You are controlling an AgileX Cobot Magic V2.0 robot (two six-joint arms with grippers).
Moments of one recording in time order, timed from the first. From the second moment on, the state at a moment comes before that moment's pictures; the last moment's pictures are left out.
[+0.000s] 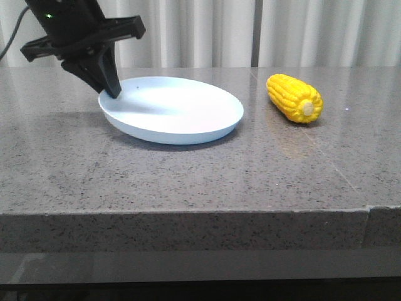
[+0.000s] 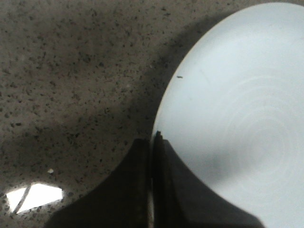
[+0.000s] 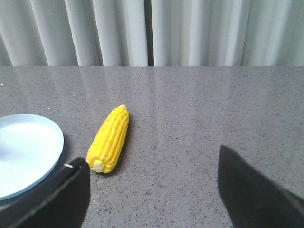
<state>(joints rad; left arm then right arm) -0.33 1.86 -1.56 -0.25 0.90 -0.02 0.08 0.39 -0.54 0.10 0.36 0.01</state>
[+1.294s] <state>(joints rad) -0.15 1.10 -0.92 -0.02 0.55 -0.01 0.08 0.39 -0.54 0.10 0.36 0.01</state>
